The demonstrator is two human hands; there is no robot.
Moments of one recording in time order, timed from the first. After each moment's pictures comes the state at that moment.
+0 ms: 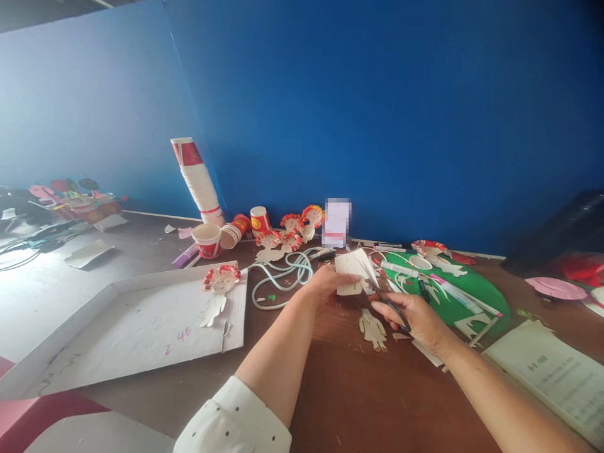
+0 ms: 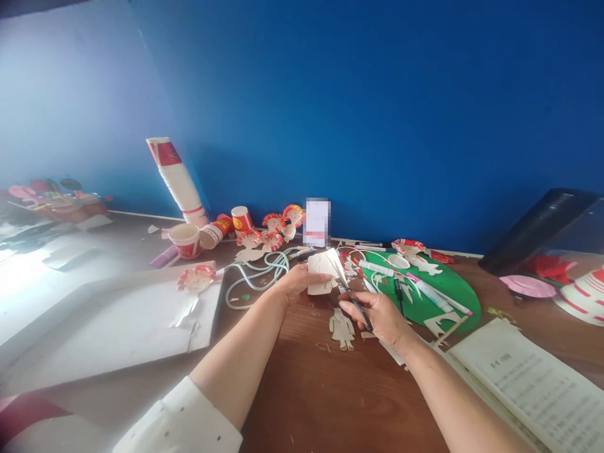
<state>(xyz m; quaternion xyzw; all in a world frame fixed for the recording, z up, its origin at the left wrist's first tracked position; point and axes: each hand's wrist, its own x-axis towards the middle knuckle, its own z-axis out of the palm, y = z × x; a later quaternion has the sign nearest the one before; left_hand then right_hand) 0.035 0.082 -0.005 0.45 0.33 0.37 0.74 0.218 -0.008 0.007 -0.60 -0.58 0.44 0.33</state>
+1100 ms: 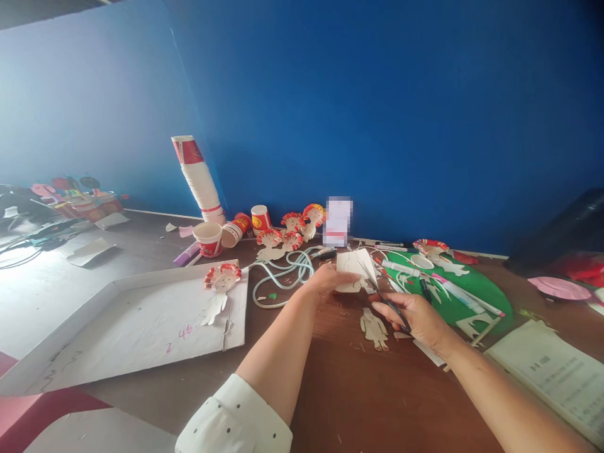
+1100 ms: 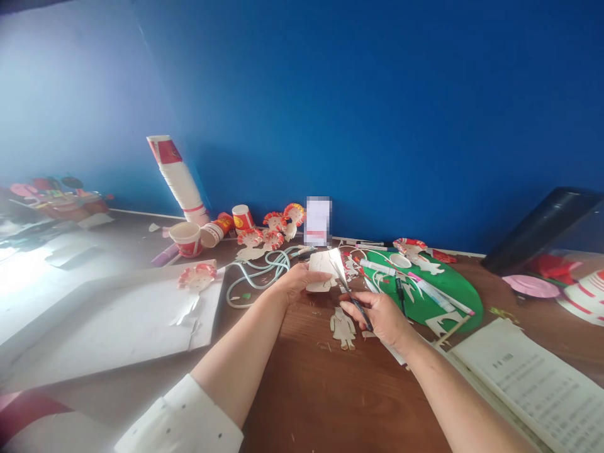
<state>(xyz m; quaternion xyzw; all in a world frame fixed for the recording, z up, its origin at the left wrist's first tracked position) 0.035 0.087 -0.011 0.45 0.33 0.37 0.74 0.216 -0.009 0.009 -0.62 -0.55 0.46 0.33</state>
